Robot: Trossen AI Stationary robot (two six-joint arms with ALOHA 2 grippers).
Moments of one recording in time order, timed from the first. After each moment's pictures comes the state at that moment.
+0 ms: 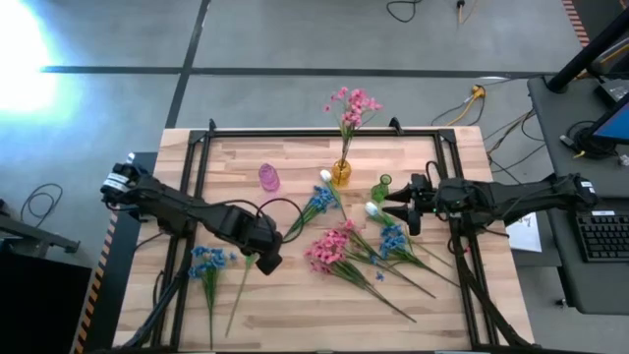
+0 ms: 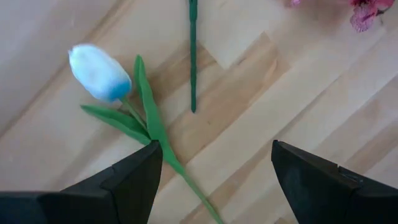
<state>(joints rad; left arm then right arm) -0.32 1.51 1.08 -0.96 0.01 -1.14 0.03 0.64 0.41 -0.10 0.13 0.46</state>
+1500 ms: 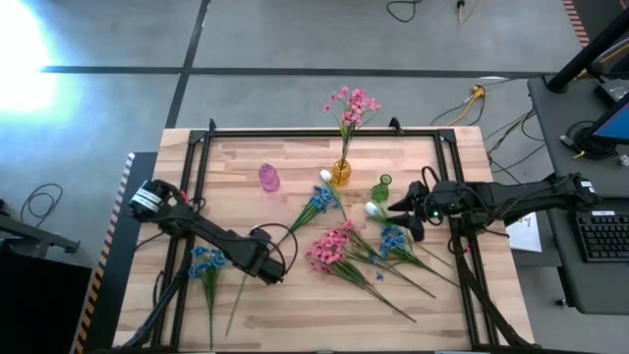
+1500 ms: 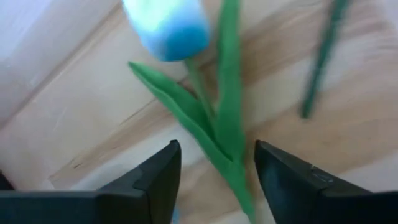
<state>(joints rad) -0.46 1.79 1.05 -1.02 -0.13 -1.44 0.04 0.65 0.41 -0.26 0.01 0.54</state>
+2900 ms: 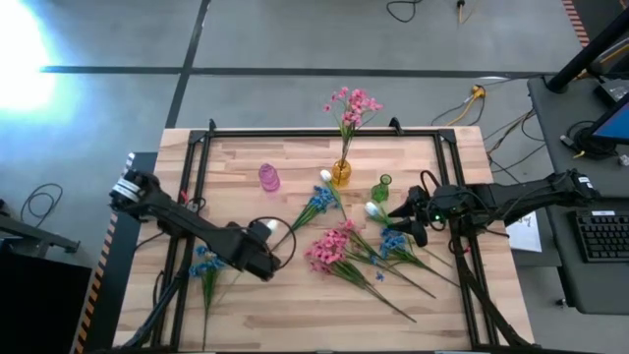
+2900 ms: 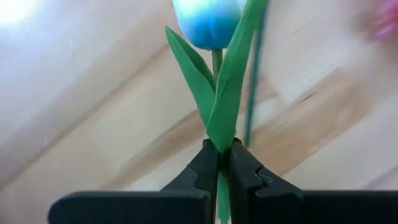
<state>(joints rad) -0.47 1.61 1.05 -0.99 -0.32 -1.36 0.10 0.65 0.41 -0.25 0.00 0.55</state>
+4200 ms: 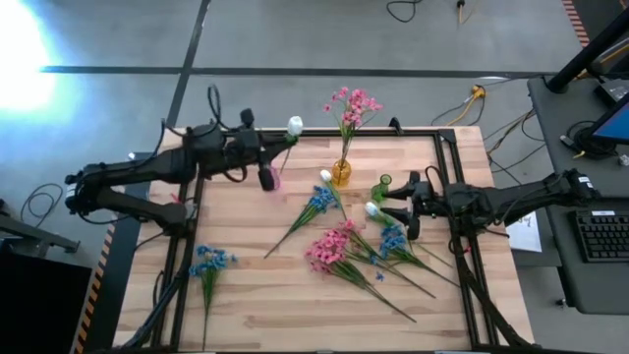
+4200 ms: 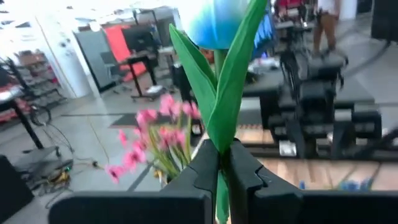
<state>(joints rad) 0.18 1.10 1.08 -0.01 -0.17 0.19 0.10 0.65 0.31 0.19 0.23 0.19</state>
